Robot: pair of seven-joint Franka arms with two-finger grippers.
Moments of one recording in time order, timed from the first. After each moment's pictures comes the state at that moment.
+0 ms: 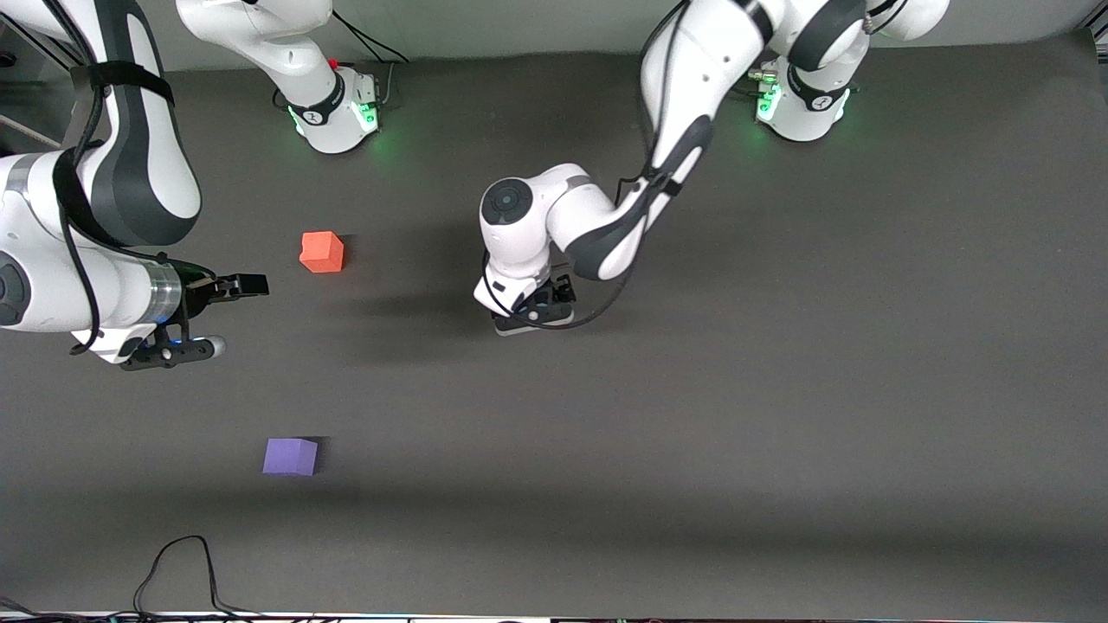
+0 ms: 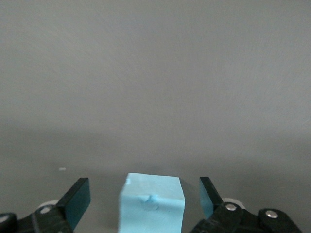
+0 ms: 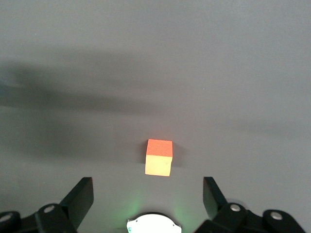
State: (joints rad) left arm -0.75 0.81 -0.15 -1.28 0.18 2.12 -1.19; right arm 0.12 0.24 -0.08 -1.68 0.03 1.55 -0.08
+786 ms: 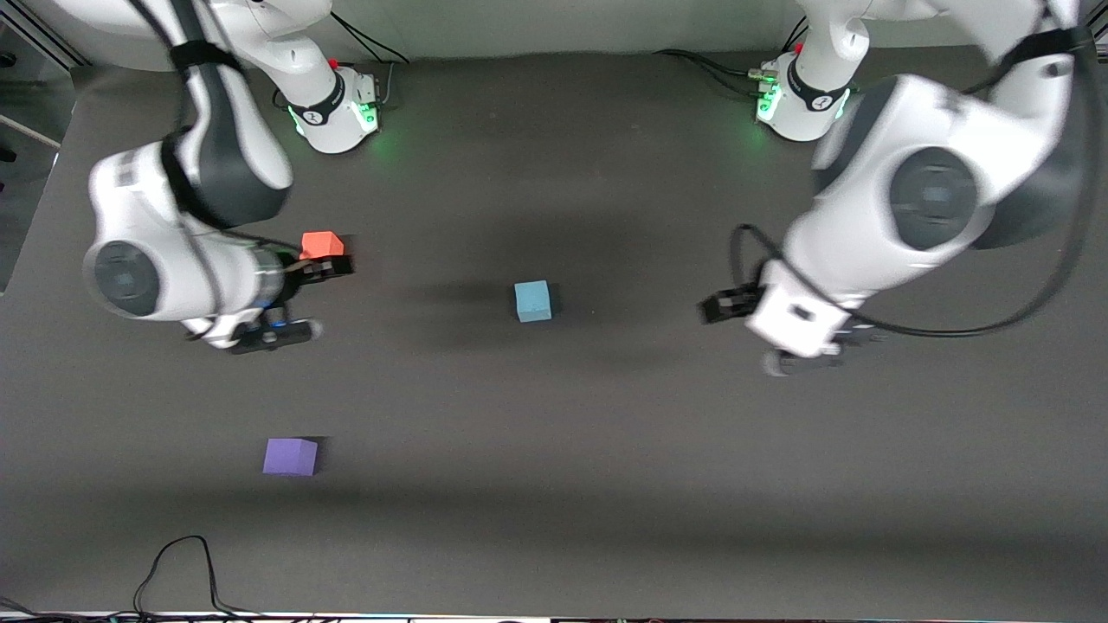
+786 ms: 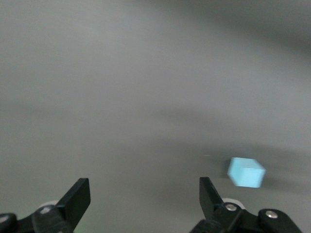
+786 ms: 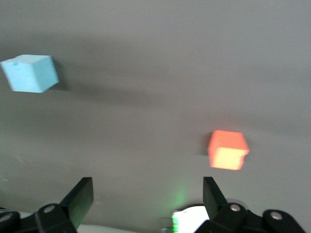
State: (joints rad) left arm -0.12 0.36 -0.24 -1.29 -0.03 1.54 -0.60; right arm 0.36 0.26 -0.07 -1.69 0.18 1.54 0.14
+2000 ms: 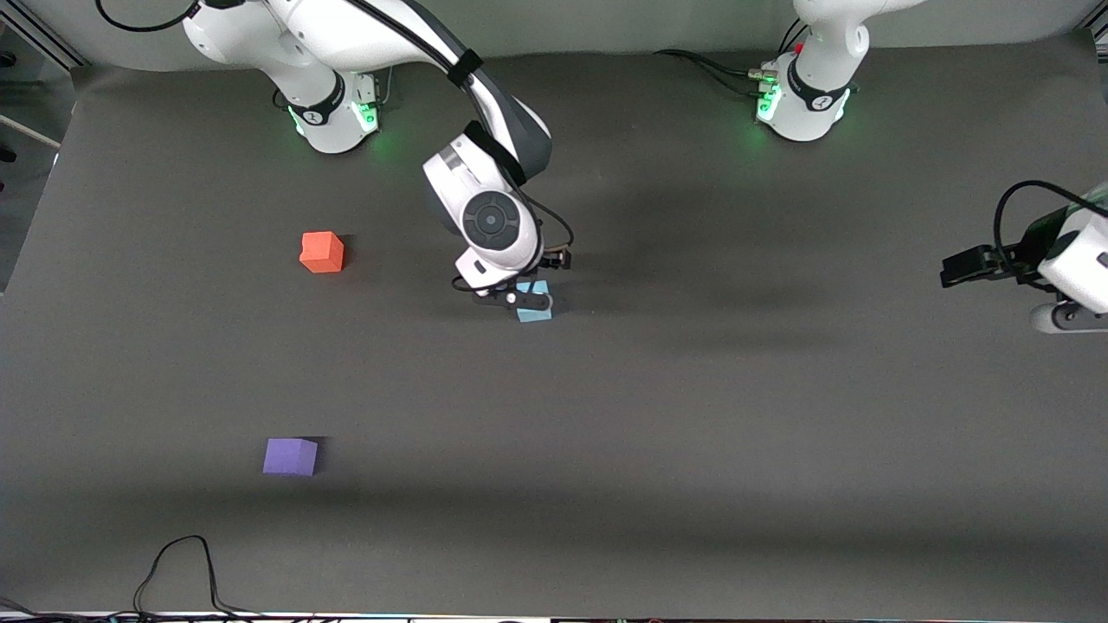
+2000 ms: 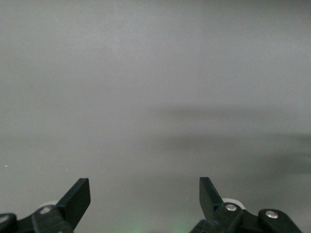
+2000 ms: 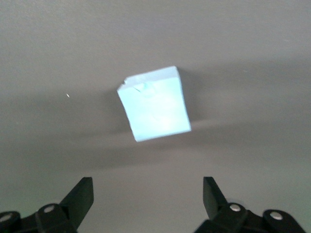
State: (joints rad) left arm 0.19 0.10 -0.18 -1.61 0.02 1.58 -0.02; right arm 0.81 0.55 -0.06 -1.69 0.28 2.05 0.76
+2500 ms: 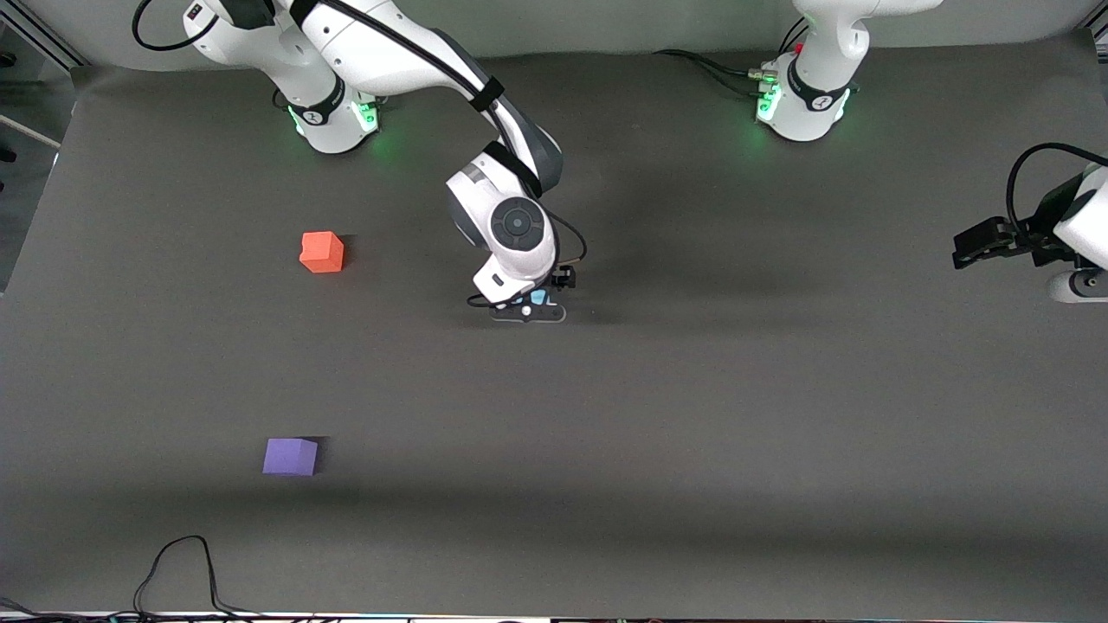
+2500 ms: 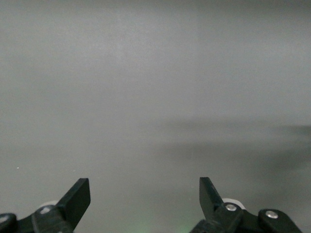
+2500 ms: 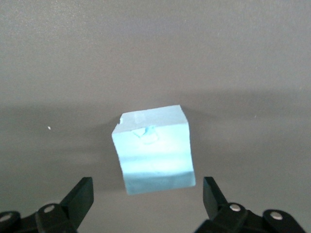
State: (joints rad) left arm 0.00 0.04 0.00 -1.62 0.02 1.58 -0.01; right arm 0.83 0.62 -0.07 -1.69 0.15 2.16 0.73
